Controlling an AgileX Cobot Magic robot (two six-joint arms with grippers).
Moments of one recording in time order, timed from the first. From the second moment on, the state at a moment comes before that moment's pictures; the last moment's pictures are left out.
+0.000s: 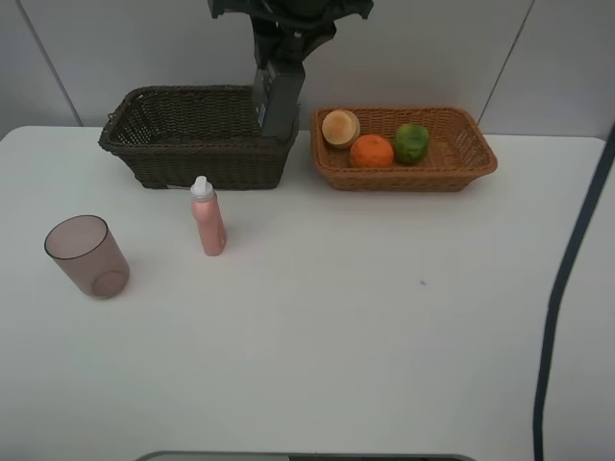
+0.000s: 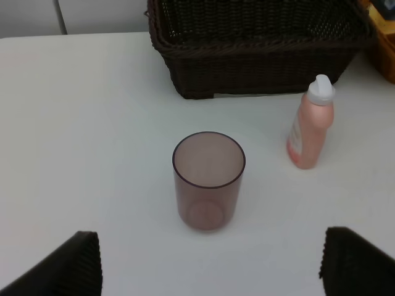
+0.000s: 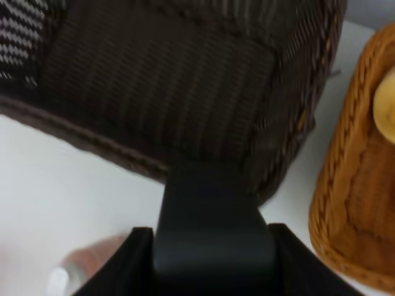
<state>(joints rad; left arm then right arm) -0.07 -0.01 -0.50 -0.04 1.06 0.00 0.68 2.16 -2.24 -0.11 1.19 0.35</state>
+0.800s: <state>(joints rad) -0.07 -0.01 -0.50 -0.04 1.06 0.00 0.68 2.37 -2.24 -0.18 0.72 0.35</state>
